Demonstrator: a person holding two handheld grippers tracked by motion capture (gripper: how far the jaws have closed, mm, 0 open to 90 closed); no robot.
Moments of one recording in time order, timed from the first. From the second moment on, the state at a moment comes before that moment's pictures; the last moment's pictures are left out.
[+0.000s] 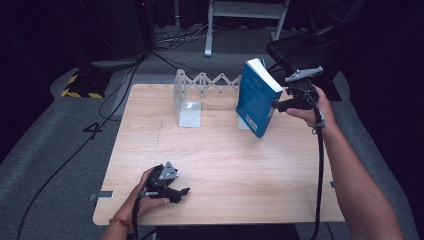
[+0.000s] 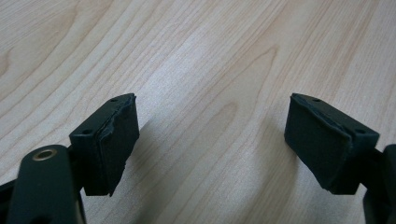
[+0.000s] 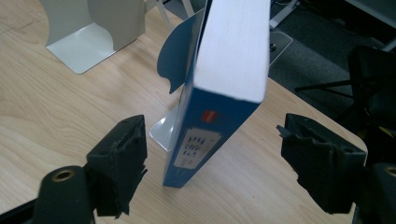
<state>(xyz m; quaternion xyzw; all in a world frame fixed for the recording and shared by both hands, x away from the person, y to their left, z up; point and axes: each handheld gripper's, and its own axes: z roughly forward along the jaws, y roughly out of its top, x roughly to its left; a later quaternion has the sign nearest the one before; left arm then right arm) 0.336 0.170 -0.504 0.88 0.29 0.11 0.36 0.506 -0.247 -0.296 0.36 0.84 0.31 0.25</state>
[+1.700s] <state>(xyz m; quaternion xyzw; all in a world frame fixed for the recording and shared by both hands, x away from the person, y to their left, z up) 0.336 0.170 -0.504 0.88 0.30 0.11 0.36 0.396 -0.298 -0.439 0.26 0.88 0.31 0.24</state>
